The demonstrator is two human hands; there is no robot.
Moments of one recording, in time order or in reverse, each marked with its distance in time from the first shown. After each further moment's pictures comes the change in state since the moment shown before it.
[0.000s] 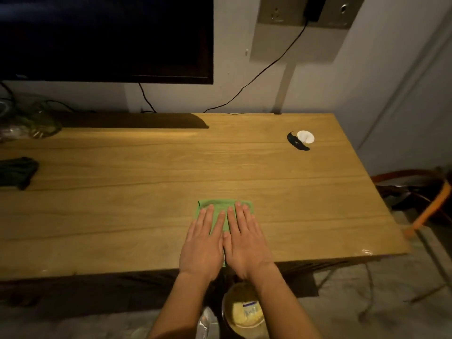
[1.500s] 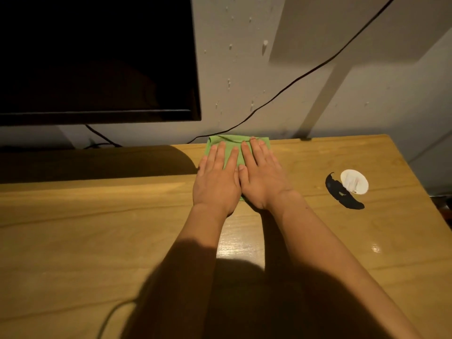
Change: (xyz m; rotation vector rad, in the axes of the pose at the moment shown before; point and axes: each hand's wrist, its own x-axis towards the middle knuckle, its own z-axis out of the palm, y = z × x) left_hand 0.368 -0.018 -0.040 0.014 0.087 0.032; right_hand 0.346 0.105 -0.086 -0.013 0.098 0.031
